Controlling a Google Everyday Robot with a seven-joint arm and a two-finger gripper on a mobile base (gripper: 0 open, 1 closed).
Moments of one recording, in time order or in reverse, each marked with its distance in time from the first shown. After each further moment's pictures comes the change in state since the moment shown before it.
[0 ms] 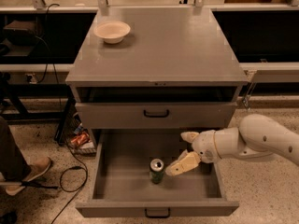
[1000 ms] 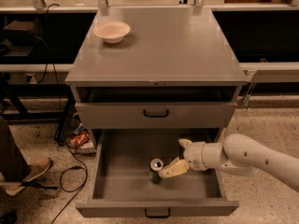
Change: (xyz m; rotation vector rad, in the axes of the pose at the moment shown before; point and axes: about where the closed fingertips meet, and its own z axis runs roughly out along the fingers) arm 0.053 -0.056 0.066 0.117 -0.045 0.010
